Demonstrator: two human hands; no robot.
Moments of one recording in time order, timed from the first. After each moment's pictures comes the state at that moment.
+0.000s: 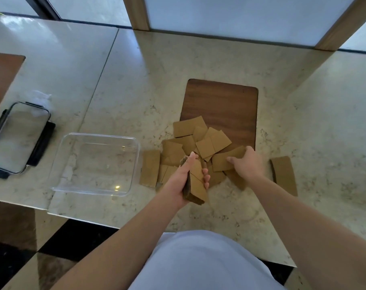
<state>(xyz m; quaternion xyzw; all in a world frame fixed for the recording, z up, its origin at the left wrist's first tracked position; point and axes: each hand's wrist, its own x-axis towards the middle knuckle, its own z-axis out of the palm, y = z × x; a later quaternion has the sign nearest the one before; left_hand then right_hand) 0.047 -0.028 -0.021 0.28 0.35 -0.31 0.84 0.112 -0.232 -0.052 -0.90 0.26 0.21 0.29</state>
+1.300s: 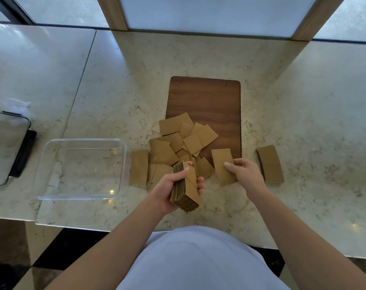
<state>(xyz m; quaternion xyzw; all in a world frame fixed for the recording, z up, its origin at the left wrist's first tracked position) 0.026 -0.016 -0.032 0.24 0.31 -0.40 0.83 0.052 -0.256 -0.039 -0.75 0.32 0.19 0.55</state>
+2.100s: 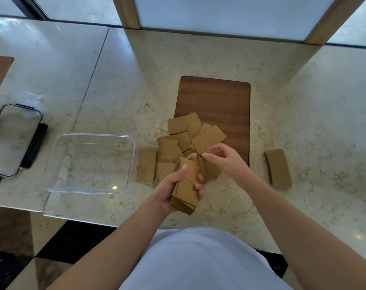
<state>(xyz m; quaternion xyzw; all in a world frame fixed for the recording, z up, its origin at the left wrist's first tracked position) 0.019 -0.006 -0.020 0.15 0.21 -0.40 0.88 0.085 -0.202 -0.009 -0.80 0.09 0.30 0.51</state>
